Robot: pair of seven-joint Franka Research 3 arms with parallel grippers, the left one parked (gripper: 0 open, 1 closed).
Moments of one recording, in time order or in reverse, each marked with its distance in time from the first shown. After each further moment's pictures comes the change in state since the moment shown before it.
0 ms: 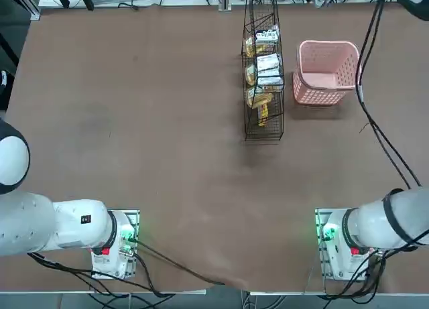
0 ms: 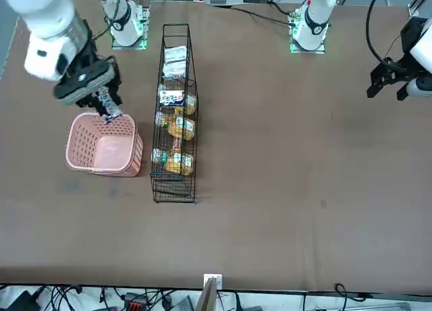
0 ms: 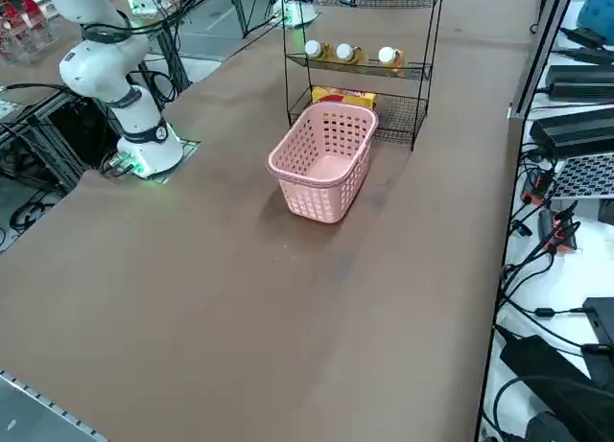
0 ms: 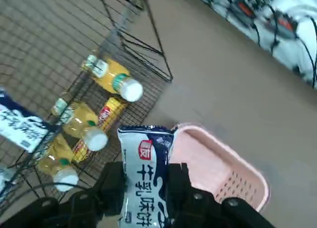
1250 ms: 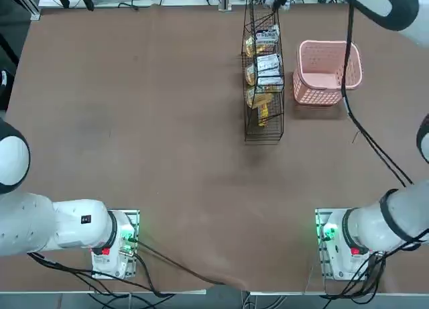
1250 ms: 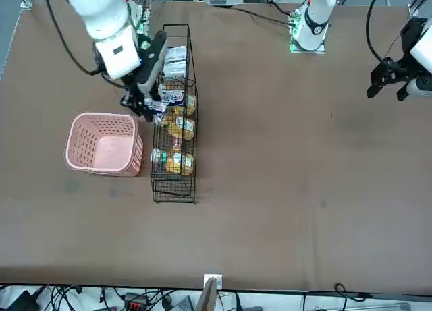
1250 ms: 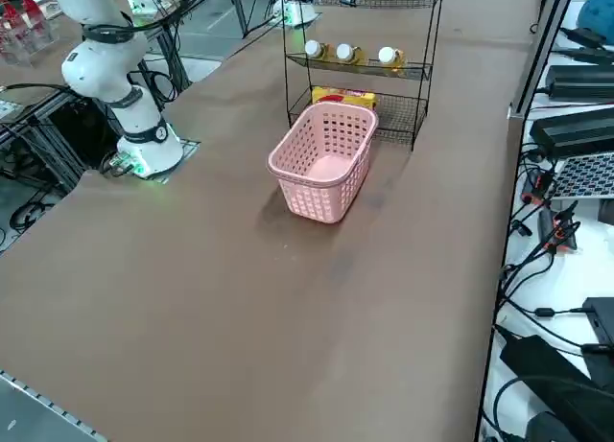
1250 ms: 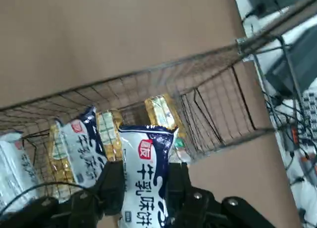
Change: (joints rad) arm 0.093 0.109 0.090 0.038 -0.001 0.121 -0.431
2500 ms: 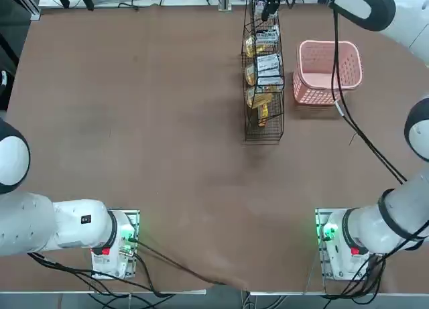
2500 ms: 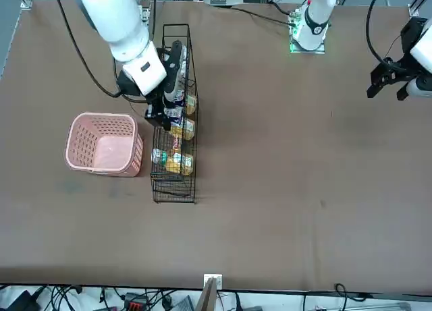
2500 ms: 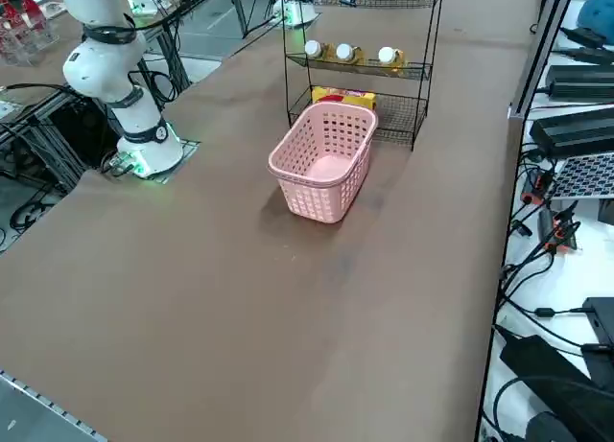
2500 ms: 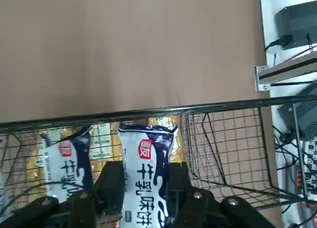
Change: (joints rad) arm 0.034 0.087 0.000 0.019 -0.021 0.060 -0.160
